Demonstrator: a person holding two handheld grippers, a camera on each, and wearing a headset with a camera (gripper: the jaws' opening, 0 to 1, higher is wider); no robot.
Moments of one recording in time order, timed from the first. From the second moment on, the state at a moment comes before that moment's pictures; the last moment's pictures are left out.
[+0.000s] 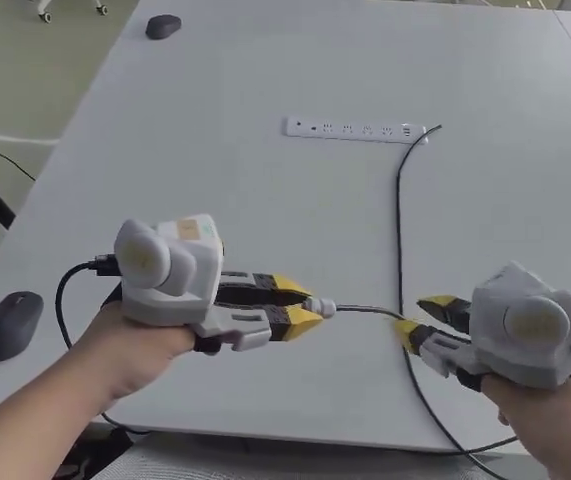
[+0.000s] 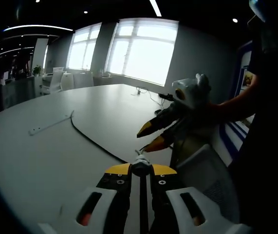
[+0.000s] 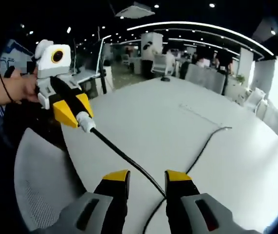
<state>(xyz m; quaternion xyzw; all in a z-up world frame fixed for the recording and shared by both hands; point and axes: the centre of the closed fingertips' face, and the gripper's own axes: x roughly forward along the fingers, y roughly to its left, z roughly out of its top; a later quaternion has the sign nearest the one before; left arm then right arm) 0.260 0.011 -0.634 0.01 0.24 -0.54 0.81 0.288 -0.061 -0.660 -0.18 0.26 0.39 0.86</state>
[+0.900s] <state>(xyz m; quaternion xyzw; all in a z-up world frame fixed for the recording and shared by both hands) 0.259 0.006 -0.634 0.01 0.23 -0.55 0.80 0.267 -0.001 -0.658 -0.33 0.20 0.48 0.79</state>
